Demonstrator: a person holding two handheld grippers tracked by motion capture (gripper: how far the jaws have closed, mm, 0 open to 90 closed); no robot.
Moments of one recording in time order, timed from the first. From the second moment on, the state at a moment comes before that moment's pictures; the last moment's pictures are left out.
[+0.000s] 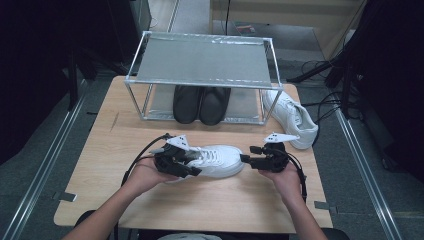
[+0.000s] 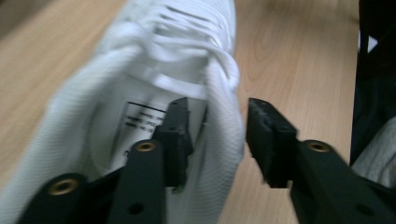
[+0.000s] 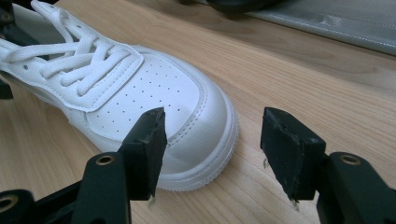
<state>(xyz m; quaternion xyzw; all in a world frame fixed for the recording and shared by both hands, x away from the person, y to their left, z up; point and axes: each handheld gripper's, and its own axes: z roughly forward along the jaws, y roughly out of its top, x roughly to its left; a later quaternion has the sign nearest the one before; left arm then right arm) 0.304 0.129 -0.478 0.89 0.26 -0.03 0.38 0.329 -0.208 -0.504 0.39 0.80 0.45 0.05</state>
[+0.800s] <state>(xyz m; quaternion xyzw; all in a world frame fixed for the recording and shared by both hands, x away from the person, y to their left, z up) 0.314 0.184 -0.441 0.87 0.30 0.02 0.40 0.324 -0.200 -0.503 0.38 0.81 0.44 0.05</state>
